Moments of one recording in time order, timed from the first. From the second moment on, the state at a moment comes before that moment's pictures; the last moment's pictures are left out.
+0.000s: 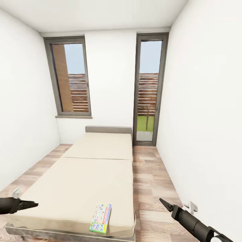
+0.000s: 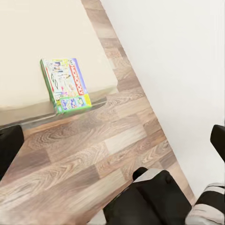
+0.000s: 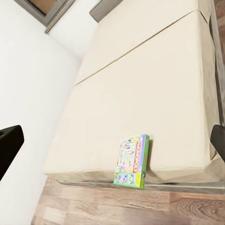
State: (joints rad) left arm -0.66 0.68 0.14 -0.36 -0.18 0.35 -1.53; right arm 0.05 -0.13 -0.17 -1.48 -0.70 0.59 0.38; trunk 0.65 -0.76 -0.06
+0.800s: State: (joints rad) left arm -0.66 0.30 0.30 -0.19 -0.20 0.28 -1.01; right arm 0.05 -0.13 -0.17 -1.48 -0.70 0.60 0.38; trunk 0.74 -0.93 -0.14
